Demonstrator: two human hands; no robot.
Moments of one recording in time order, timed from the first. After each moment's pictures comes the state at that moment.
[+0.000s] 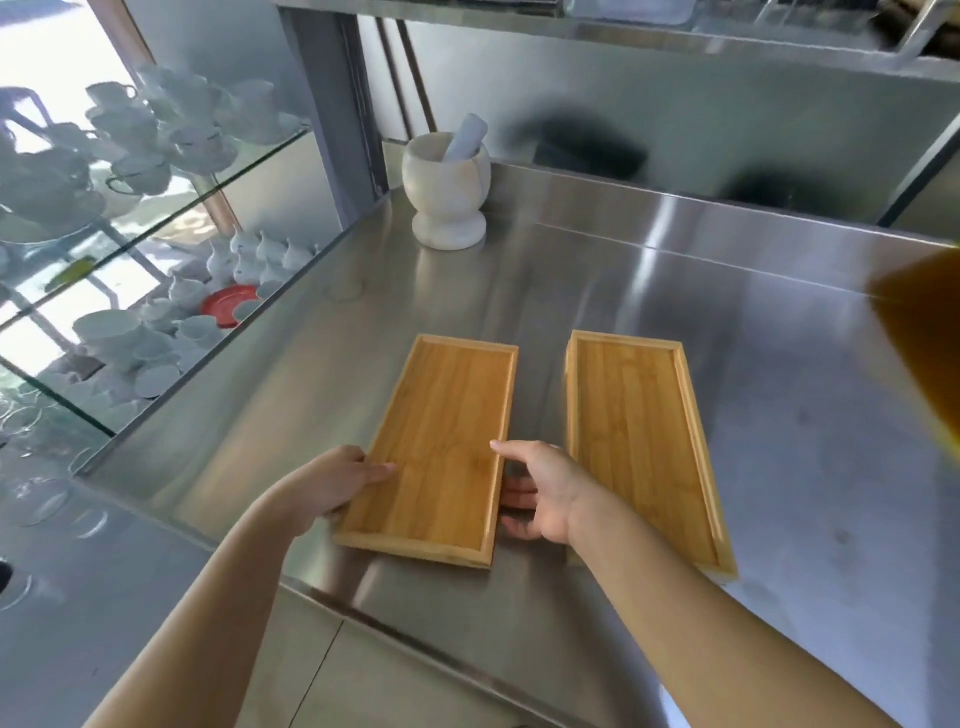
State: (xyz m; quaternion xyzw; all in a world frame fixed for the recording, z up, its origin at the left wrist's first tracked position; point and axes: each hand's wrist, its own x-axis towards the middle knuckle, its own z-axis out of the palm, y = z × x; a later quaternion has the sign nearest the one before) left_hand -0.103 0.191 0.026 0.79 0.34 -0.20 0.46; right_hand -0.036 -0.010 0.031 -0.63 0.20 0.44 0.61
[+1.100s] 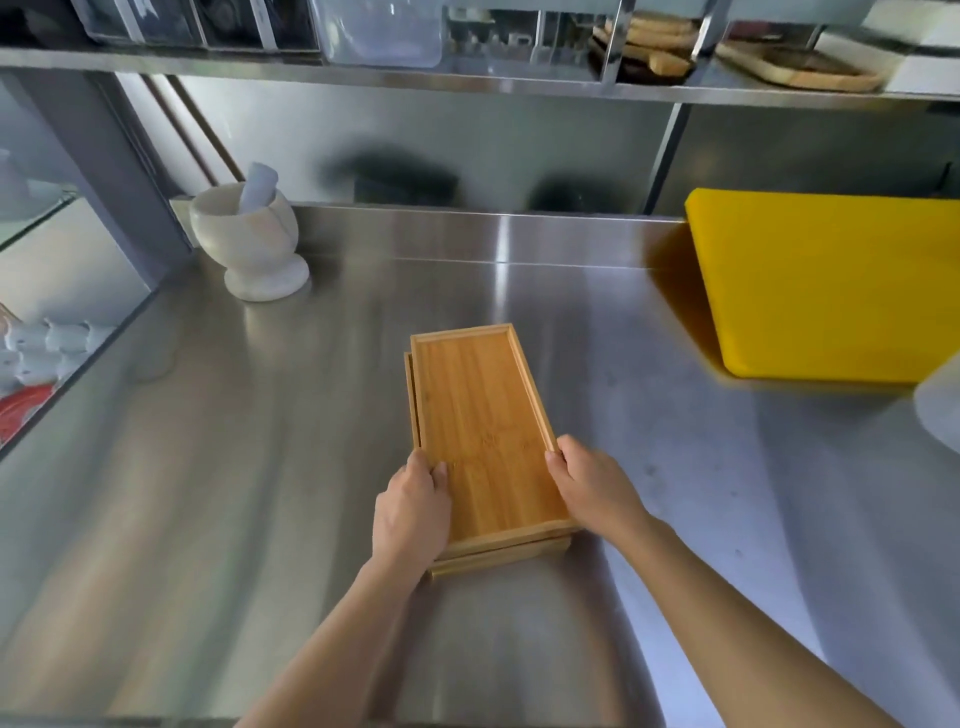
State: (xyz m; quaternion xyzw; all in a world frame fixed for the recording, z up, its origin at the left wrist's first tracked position) left_hand -0.055 -0.005 0.015 0.92 0.15 -0.01 0.37; right_hand -0.028 -0.187 0.021 -0.96 -0.04 0.09 0.25
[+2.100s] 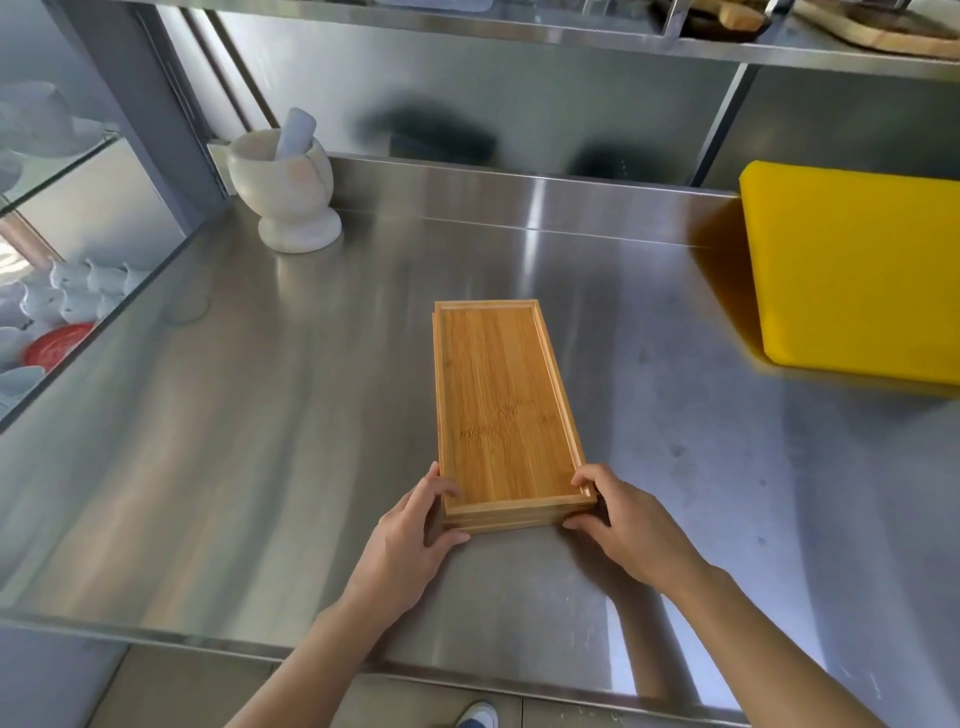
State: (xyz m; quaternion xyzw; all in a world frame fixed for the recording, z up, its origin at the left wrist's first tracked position) left_hand -0.121 0.032 -0.028 0.89 -0.03 -0.01 0.45; right_hand -0.080 -0.208 0.005 -0.95 -0.13 0.12 0.26
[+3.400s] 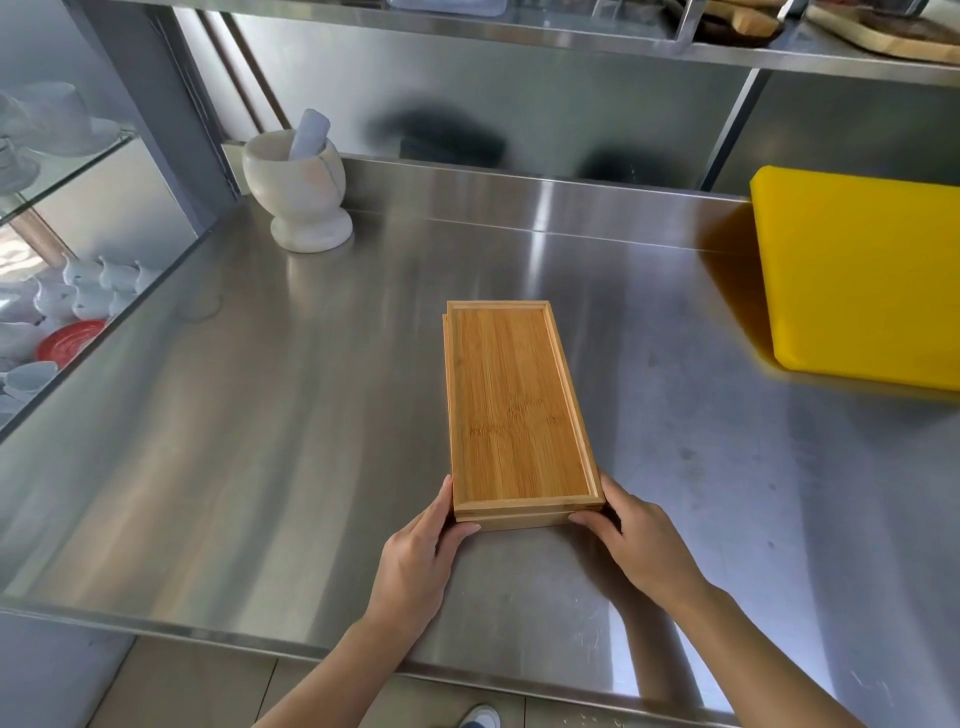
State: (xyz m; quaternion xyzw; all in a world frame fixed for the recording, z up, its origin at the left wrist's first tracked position) left_hand -0.132 0.023 -0.046 0.88 -0.03 0.10 0.46; right_hand -0.086 -0.204 -0.010 -0.94 -0.11 0.09 0.31
